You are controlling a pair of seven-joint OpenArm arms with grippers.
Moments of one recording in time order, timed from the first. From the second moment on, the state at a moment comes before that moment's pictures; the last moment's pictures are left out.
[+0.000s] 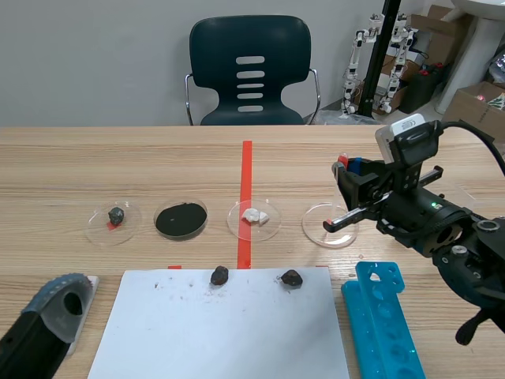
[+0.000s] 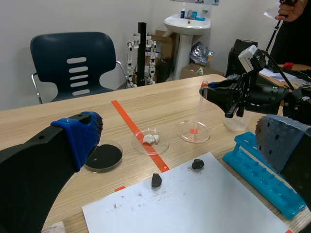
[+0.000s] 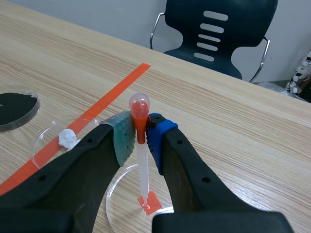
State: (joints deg) left arm 66.4 -28.8 -5.4 118.7 -11.3 -19.1 -45.5; right arm -0.1 15.4 -5.4 69.2 -0.3 23.8 22.2
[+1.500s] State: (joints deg) left arm 66.4 -28.8 -5.4 118.7 -11.3 -19.1 -45.5; right arm -1.3 16.9 -5.4 71.8 3.1 23.6 21.7
